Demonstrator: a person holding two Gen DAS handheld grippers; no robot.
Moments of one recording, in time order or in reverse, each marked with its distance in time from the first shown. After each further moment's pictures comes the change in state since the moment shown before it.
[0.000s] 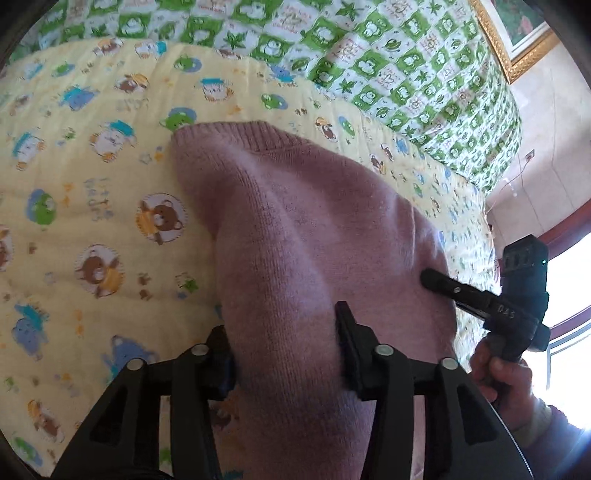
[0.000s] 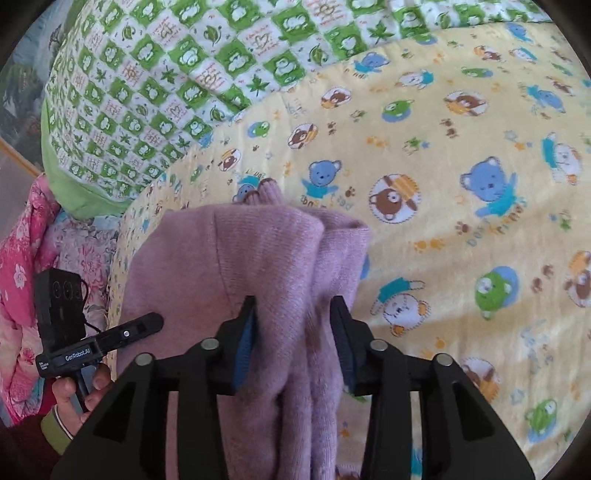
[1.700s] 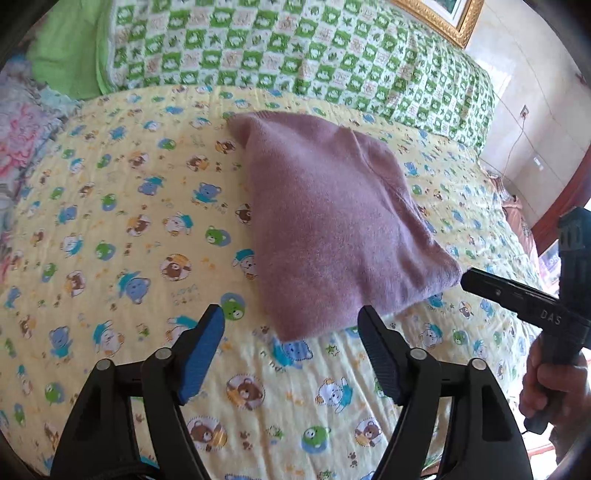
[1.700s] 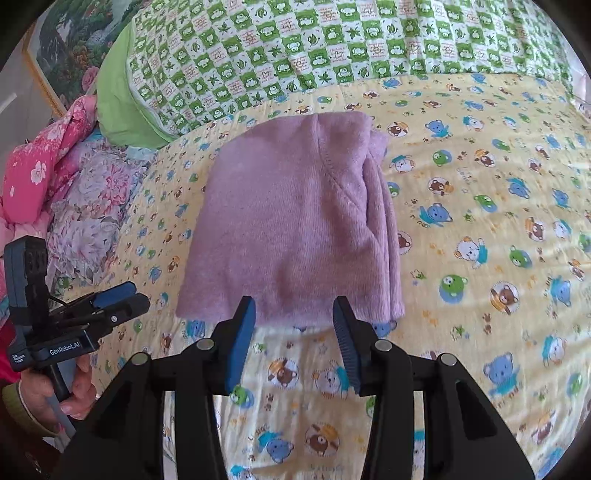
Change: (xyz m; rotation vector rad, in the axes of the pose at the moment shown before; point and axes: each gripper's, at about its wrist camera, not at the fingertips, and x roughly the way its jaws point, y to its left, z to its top) left arm -0.138 -0.051 -0.204 0.152 -0.167 0.220; right arm -0.113 0.091 -0.179 -0.195 -0.069 -0.142
